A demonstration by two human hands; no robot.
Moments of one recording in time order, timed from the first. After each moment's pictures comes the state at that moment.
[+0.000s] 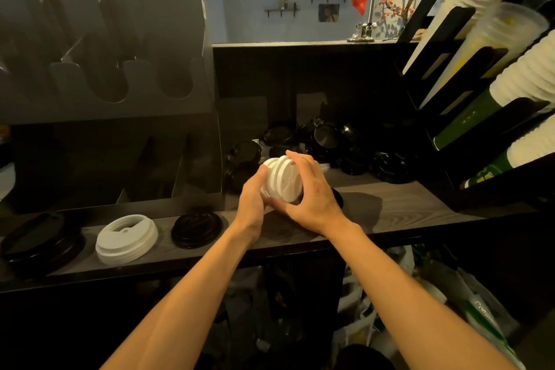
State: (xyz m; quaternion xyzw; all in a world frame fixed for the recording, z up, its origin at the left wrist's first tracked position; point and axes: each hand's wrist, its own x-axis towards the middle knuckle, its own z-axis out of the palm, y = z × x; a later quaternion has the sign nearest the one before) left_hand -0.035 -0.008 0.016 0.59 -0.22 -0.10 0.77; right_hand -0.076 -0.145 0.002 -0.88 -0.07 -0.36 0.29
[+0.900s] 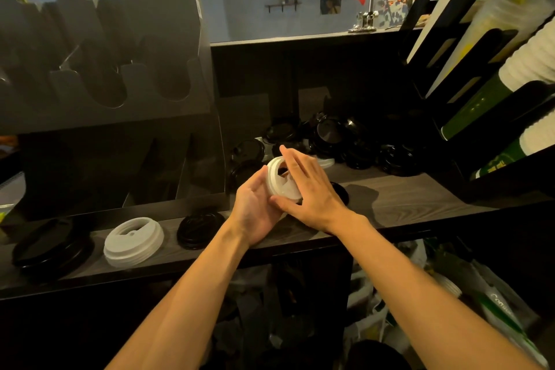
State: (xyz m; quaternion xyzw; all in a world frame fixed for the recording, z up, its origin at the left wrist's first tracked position) left_hand -0.029 0.003 0.017 0.48 -0.15 -0.31 0.81; right_hand -0.072 -0.150 0.004 -0.92 -0.10 -0.30 0.21
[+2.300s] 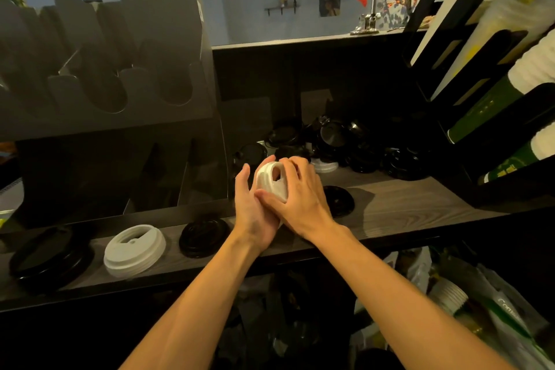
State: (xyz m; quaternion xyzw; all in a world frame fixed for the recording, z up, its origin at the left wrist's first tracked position) left_hand -0.031 -0.003 0.019 0.42 -0.11 -0.23 0.87; right_hand -0.054 -0.112 0.003 -0.90 0.02 -0.36 0.23
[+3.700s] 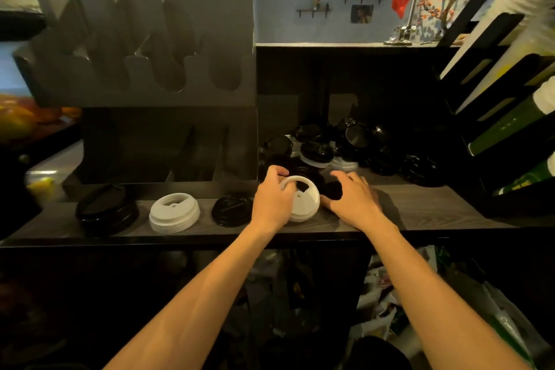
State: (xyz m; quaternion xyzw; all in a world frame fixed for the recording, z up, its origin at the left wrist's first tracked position) left_hand -0.042 0.030 0.013 0.80 -0.18 0.03 0.56; right_hand -0.085 -0.157 0.006 -0.96 0.16 -0.12 0.20
